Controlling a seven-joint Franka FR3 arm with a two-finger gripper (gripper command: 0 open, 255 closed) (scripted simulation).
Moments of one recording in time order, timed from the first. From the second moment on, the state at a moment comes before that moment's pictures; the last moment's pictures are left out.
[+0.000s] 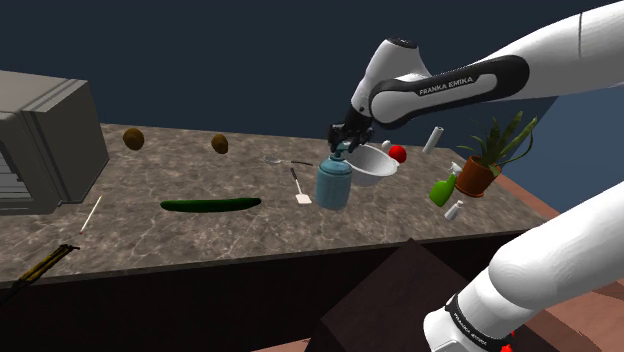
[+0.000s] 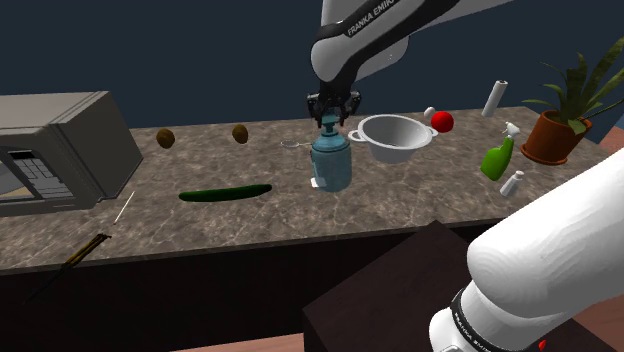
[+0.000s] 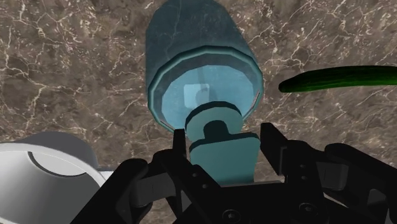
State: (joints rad) arm -0.23 -0.24 0.22 -2.39 -0.11 2.42 0.50
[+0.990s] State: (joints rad) arm -0.22 -0.31 0.21 -2.25 -0.08 2.22 0.46
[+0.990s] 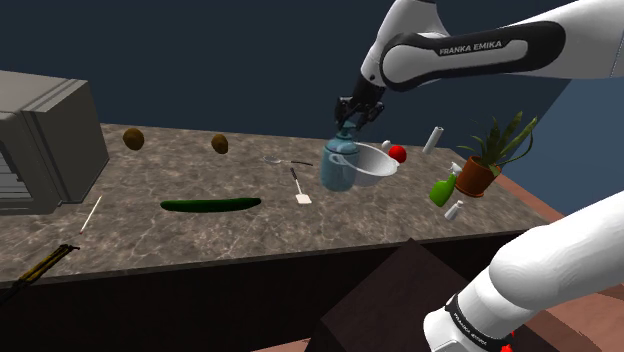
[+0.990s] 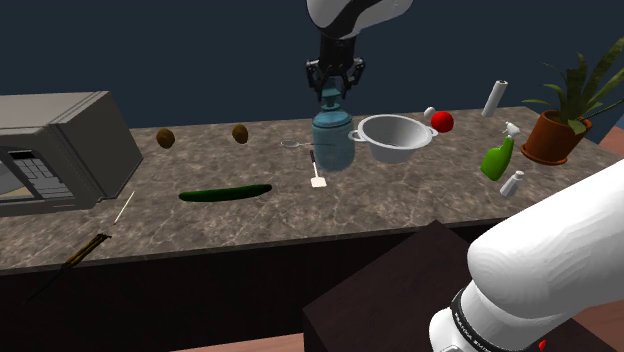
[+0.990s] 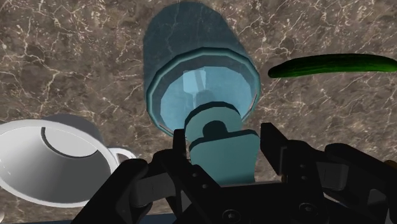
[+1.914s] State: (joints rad) arm -0.22 -0.32 0.20 -2.08 -0.07 2.03 0.43
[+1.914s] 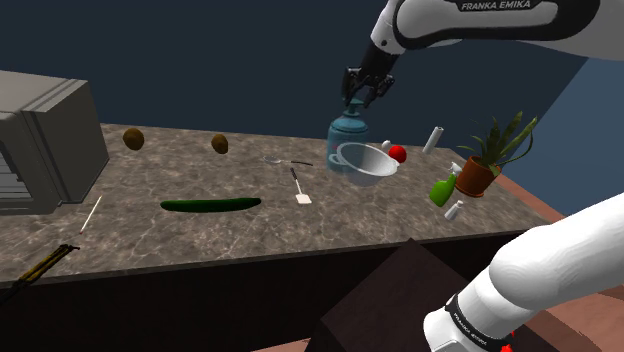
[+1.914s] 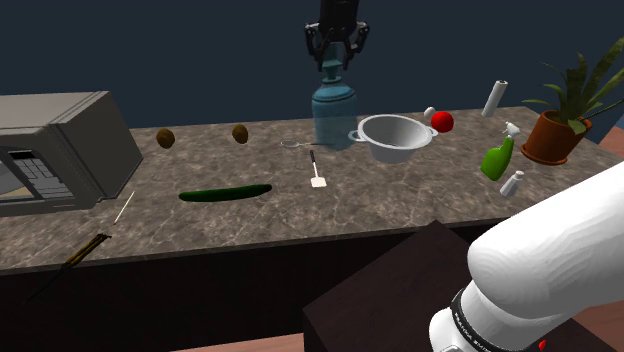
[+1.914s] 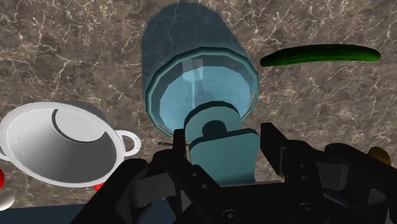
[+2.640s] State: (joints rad) arm -0.22 -0.31 0.20 -1.91 -0.07 1.88 0.42
